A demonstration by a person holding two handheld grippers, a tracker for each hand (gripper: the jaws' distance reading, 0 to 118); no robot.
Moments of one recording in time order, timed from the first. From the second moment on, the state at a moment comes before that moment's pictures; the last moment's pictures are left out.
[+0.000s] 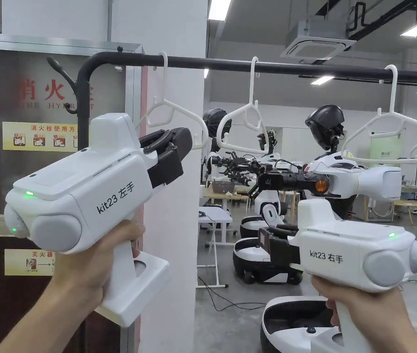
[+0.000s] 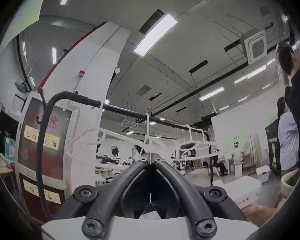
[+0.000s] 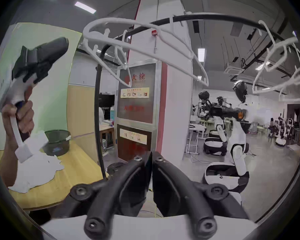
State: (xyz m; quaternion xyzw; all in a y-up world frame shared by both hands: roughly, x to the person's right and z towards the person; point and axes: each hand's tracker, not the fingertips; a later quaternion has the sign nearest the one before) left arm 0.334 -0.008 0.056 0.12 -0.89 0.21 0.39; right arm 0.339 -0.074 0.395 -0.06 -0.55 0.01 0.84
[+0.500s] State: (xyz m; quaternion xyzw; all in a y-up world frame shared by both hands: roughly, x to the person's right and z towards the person) left arm 0.333 -0.018 0.074 0.11 -0.90 0.18 0.38; right arm 0.358 0.183 0.371 -0.03 -0.60 0.00 0.80
